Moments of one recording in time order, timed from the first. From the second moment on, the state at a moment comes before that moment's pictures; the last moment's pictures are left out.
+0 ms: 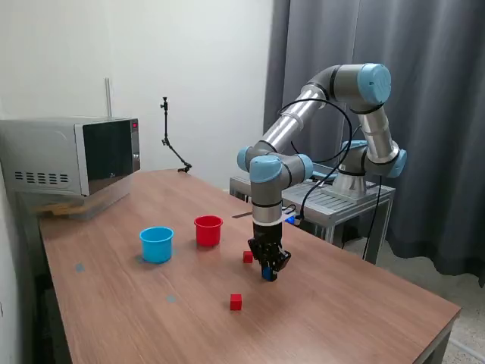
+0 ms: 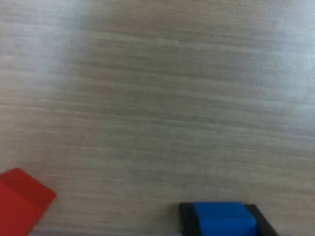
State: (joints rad) arm 0.04 -0.73 1.39 -2.11 -1.52 -3.13
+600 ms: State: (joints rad) arm 0.02 -0.74 1.25 -2.08 -1.53 -3.12
